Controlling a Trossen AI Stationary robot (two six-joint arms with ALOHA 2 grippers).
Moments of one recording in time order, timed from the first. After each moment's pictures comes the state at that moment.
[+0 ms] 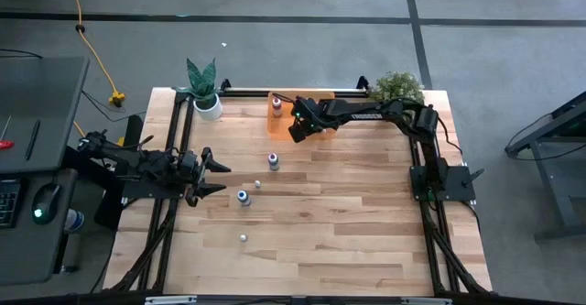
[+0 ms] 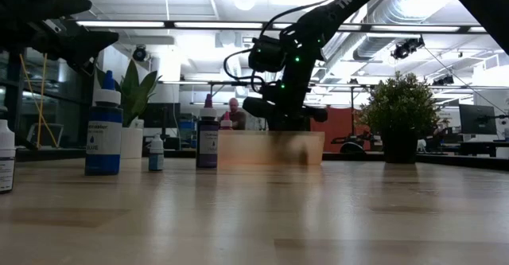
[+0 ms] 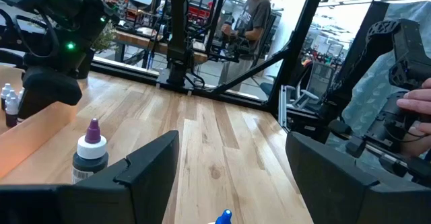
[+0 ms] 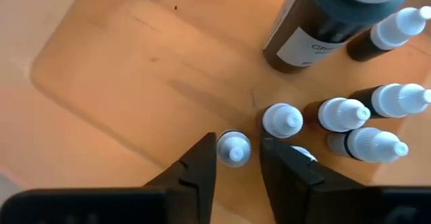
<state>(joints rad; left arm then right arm) -0.37 0.01 0.01 0.05 -0.26 -0.27 -0.38 2.06 1.47 -0.56 0.23 0.62</state>
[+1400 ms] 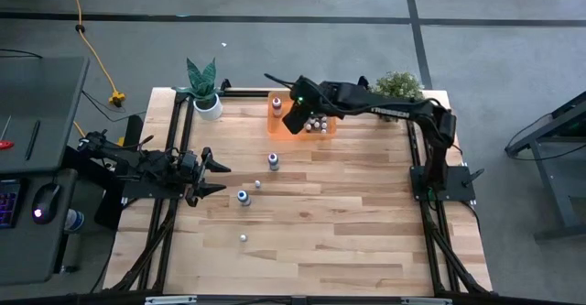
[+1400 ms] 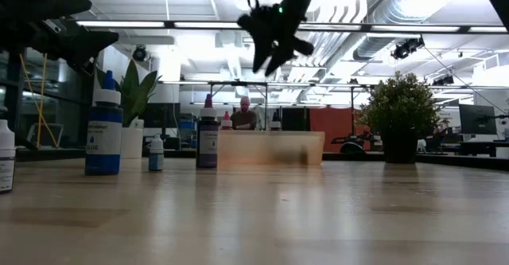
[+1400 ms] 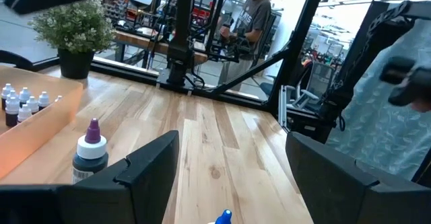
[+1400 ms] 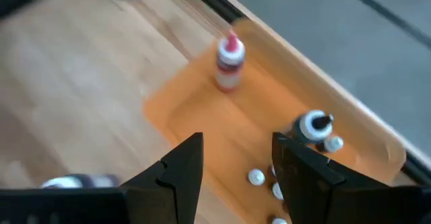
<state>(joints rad) -0.37 0.01 0.01 0.05 -0.26 -0.27 -0.30 1.89 1.76 -0.79 0.28 0.41</state>
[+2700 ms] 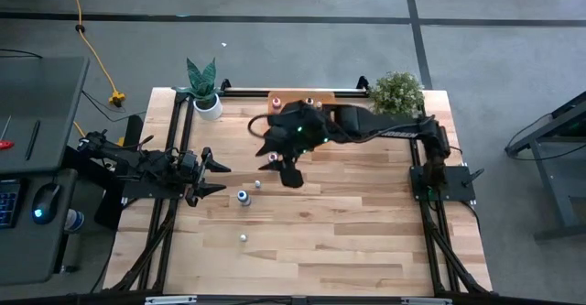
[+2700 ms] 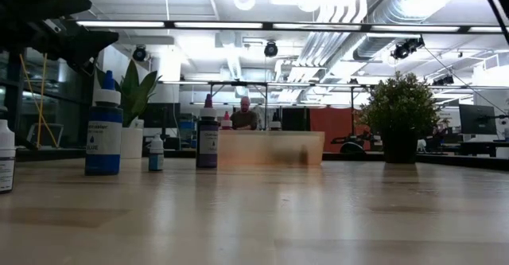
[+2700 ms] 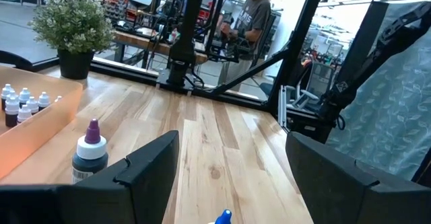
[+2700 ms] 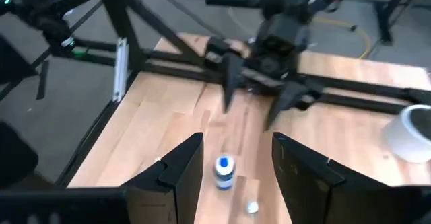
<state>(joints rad) -0.37 0.01 0.01 0.05 -0.26 -0.27 0.01 1.94 2.15 -0.72 -0.21 -0.09</state>
